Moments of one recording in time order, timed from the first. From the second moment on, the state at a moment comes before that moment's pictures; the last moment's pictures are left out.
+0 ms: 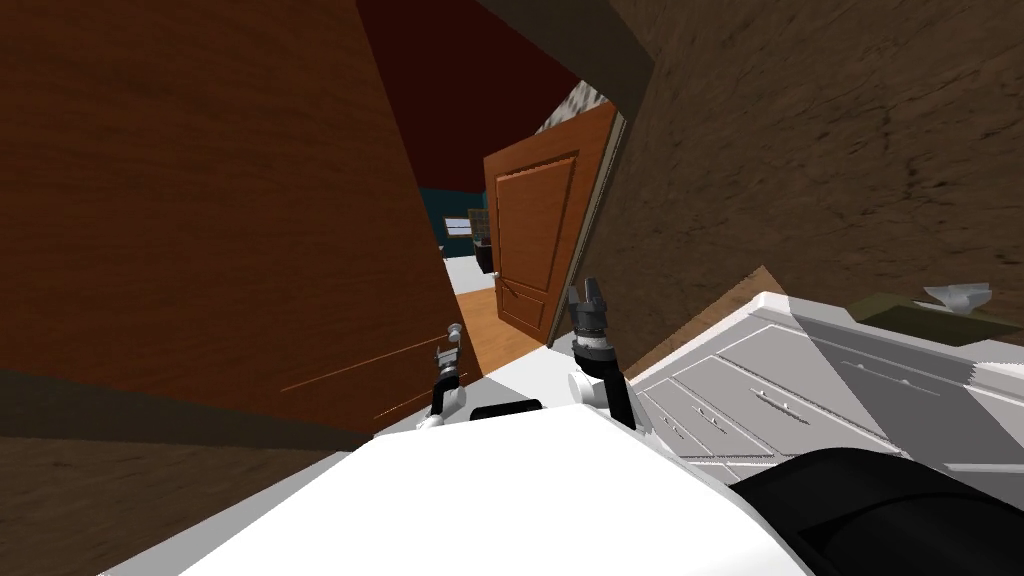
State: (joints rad) arm -0.13 0.03 -0.04 -0.67 0.54 -0.87 1.17
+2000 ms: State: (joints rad) arm -0.15 0.03 0.07 -0.64 0.54 -0.88 1.16
